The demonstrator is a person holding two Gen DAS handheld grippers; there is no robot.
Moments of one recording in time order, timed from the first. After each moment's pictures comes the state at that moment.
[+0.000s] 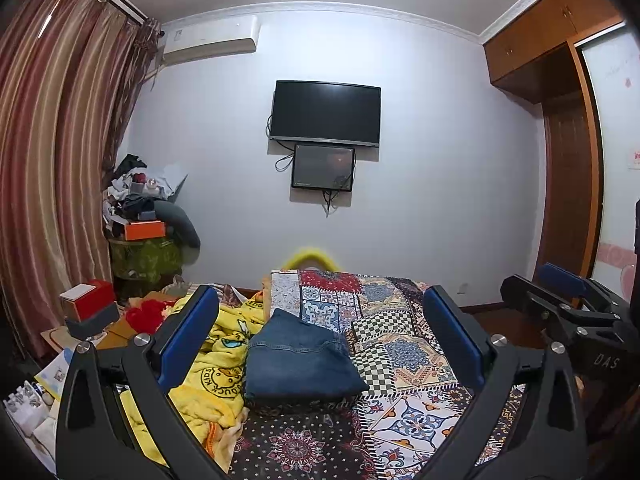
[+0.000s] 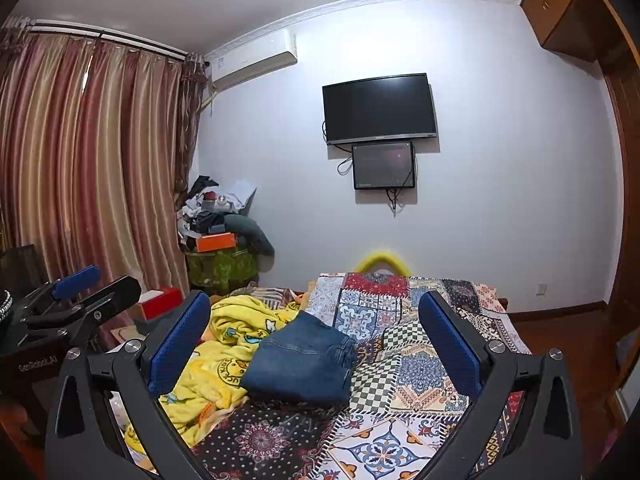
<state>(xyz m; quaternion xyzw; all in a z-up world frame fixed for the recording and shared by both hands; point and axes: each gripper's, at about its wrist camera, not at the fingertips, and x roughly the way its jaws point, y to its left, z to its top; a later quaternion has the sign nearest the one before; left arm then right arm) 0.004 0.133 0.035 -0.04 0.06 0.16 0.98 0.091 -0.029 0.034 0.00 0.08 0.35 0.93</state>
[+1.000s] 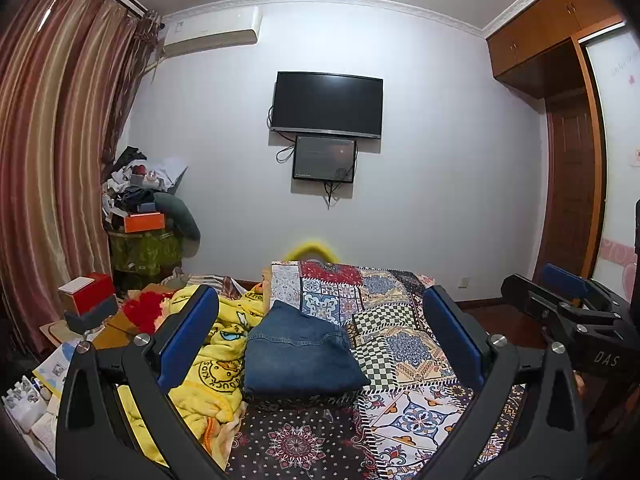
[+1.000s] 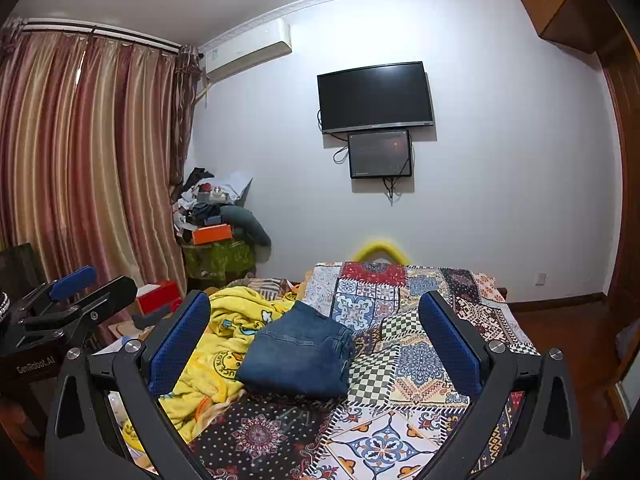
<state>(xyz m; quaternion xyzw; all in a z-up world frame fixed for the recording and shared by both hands) 0.011 0.135 0.028 -0.05 0.07 0.16 0.98 0.093 -0.034 0.032 0.00 0.10 0.35 0.93</state>
